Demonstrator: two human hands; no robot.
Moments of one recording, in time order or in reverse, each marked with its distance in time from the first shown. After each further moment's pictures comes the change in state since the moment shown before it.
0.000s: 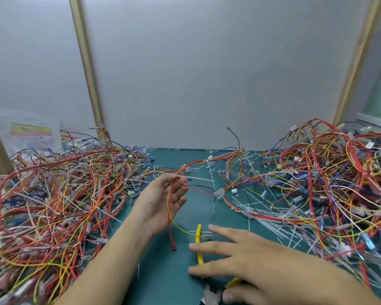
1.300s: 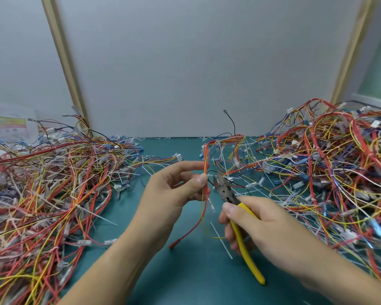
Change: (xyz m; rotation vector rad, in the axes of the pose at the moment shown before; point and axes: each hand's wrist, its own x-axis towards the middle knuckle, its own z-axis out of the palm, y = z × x) left_hand -0.024 -0.025 0.022 0.509 -0.199 0.396; right_hand 0.001 -0.007 -0.009 1.161 0.637 0.637
